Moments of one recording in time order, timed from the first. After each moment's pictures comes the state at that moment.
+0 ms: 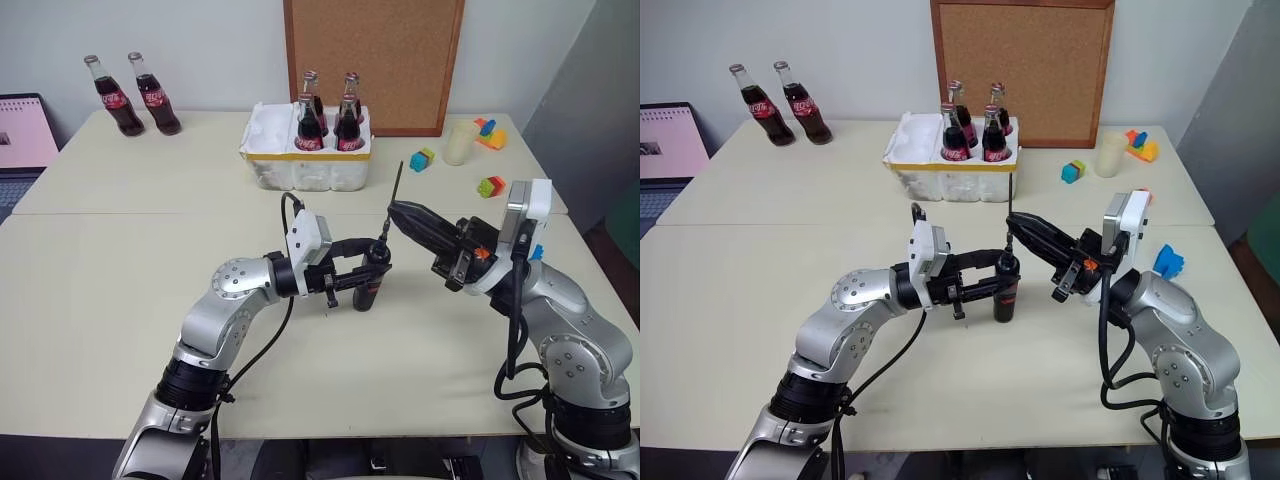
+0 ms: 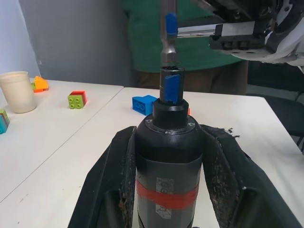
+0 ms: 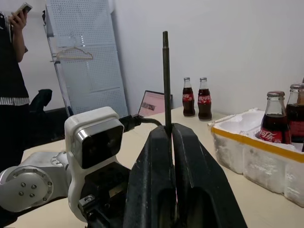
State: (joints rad) left arm -0.44 0.37 -0.19 -0.19 -0.43 0.34 -0.93; right arm -0.30 -0.41 -0.09 -0.59 0.81 0.54 0.60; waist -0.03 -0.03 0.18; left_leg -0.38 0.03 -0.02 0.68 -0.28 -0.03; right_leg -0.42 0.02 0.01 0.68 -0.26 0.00
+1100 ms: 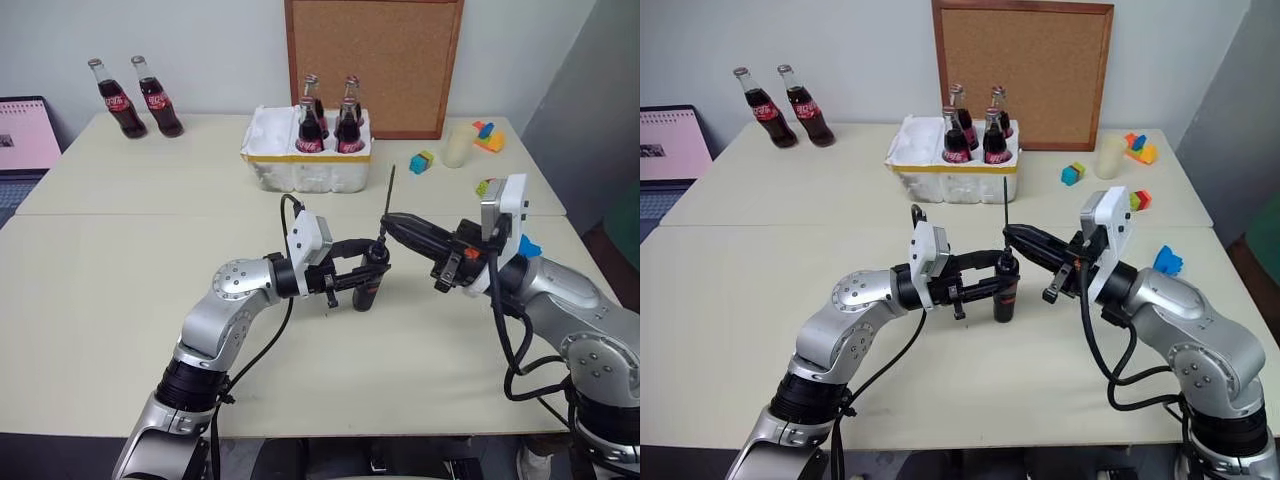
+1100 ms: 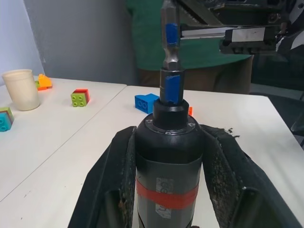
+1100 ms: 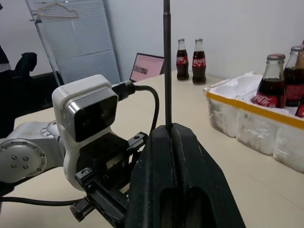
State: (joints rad) left arm -0.44 0.37 -0.19 -0.19 -0.43 0.34 -0.92; right arm -0.37 -0.55 -0.10 -0.66 0.95 0.81 0.40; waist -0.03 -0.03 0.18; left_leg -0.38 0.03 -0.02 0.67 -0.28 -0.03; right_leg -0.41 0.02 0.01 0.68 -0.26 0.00
